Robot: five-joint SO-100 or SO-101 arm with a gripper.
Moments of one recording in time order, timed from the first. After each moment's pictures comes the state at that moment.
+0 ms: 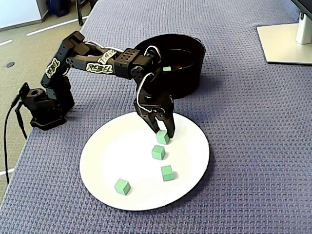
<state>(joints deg) 16.9 45.4 50.6 73.6 10.5</state>
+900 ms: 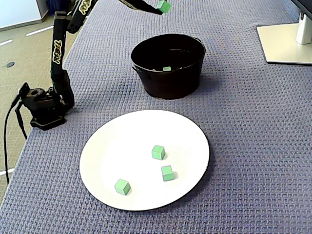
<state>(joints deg) -22.6 69.2 22.7 92.0 -16.5</state>
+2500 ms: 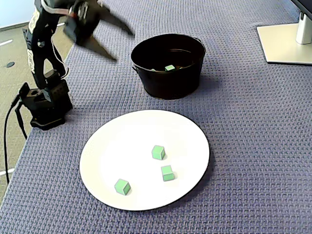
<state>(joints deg) 33.9 88.1 45.4 78.3 -13.3</state>
